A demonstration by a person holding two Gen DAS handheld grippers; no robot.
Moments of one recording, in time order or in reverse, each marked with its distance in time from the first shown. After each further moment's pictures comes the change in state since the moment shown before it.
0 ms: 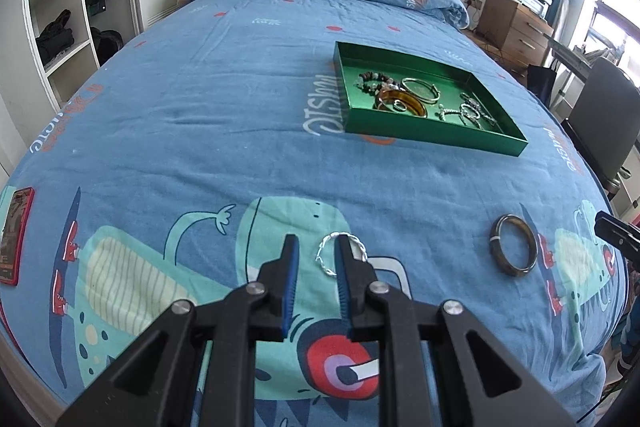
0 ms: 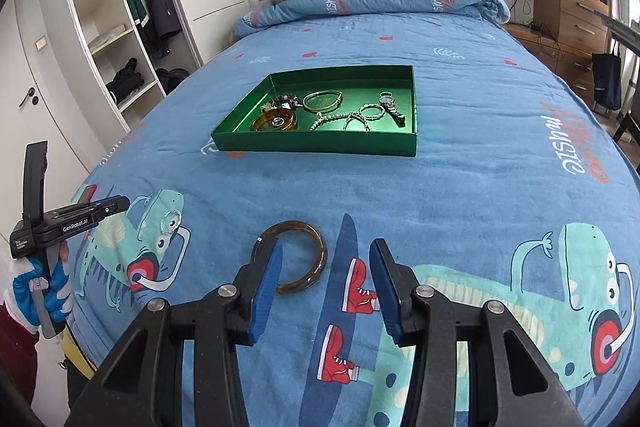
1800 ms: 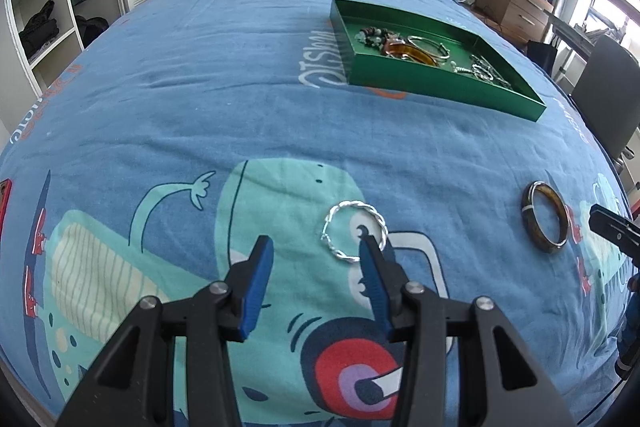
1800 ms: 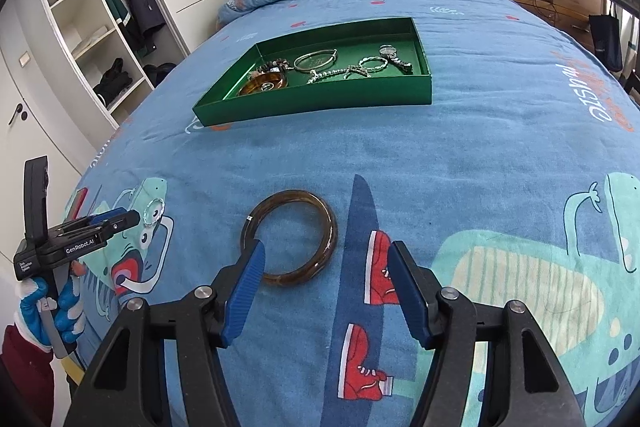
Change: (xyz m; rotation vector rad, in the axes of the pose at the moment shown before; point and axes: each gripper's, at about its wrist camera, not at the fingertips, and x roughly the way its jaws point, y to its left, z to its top) left arm 0.049 0.002 -0.017 0.037 0.085 -0.017; right arm 0.052 0.004 -0.019 0.083 0.069 0.009
